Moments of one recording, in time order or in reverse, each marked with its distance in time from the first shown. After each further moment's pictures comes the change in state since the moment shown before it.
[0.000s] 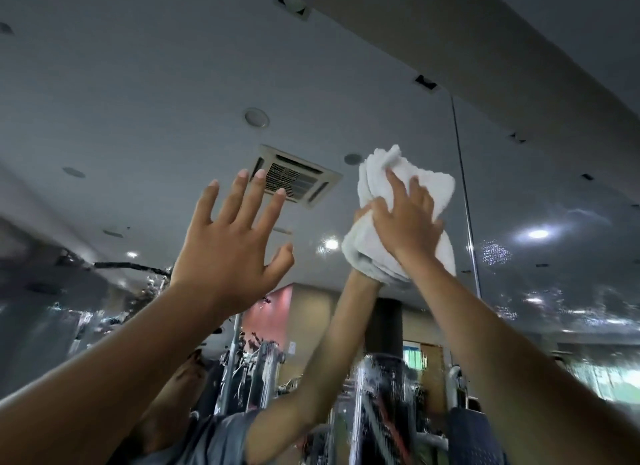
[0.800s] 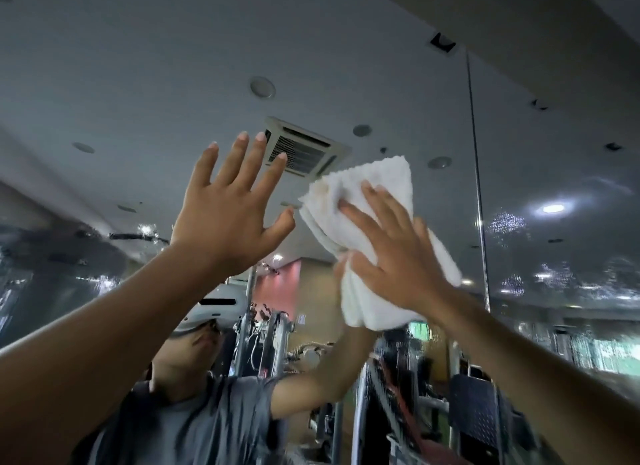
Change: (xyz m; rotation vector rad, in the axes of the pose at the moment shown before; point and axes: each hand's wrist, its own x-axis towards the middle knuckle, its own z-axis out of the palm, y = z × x) left_hand -0.005 0.001 -0.006 0.007 -0.043 -0.029; right_hand -0.095 0.025 -0.013 -0.147 -0.223 -0.633
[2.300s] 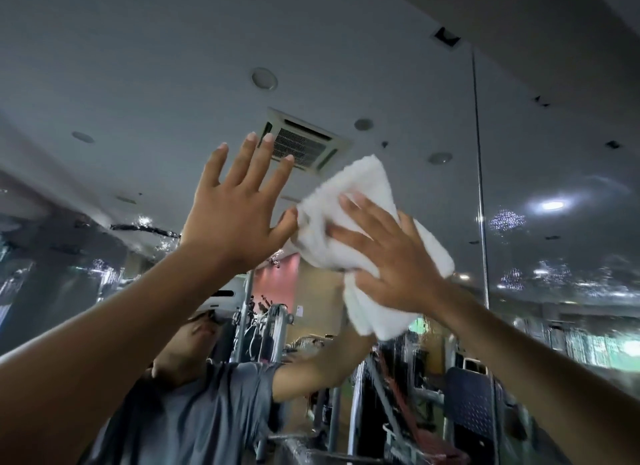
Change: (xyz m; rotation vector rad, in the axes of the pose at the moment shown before) left_hand -0.009 -0.004 -0.001 -0.023 -0.012 0.017; right_hand -0.002 -0.001 0.008 -0.003 0.079 -0.310
